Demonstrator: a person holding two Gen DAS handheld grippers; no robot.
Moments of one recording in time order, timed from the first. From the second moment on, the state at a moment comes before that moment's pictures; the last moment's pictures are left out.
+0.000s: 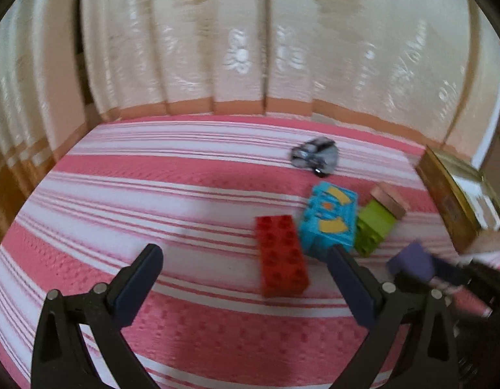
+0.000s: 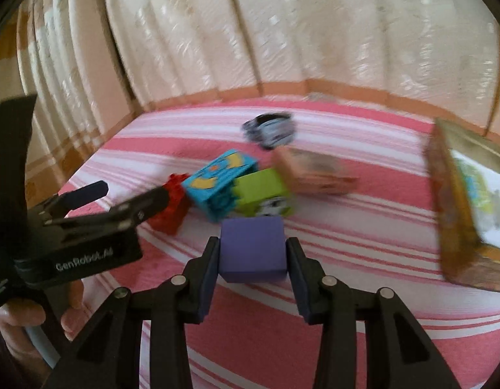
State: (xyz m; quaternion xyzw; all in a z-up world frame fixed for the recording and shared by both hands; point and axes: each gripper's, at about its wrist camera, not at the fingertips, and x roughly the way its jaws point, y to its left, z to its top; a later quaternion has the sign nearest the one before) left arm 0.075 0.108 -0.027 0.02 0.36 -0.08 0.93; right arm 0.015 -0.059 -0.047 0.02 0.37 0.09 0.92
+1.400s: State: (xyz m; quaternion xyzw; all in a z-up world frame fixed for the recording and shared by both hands) left arm 0.049 0.102 -0.008 -0.06 0.25 0.02 0.97; right arm -0.011 -0.103 -0.011 0.04 0.26 0.04 0.96
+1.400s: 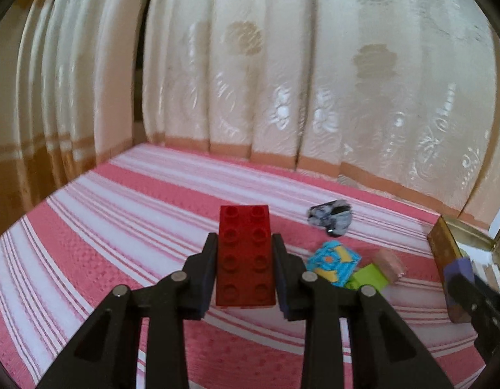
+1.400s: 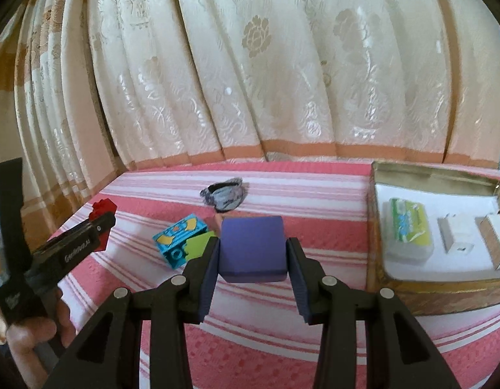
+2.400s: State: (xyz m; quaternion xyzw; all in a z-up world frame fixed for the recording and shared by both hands) left arm 0.027 0.031 -0.003 0.00 0.21 0.01 0.98; right arm -0.020 -0.139 -0.002 0.03 0.23 0.01 0.97
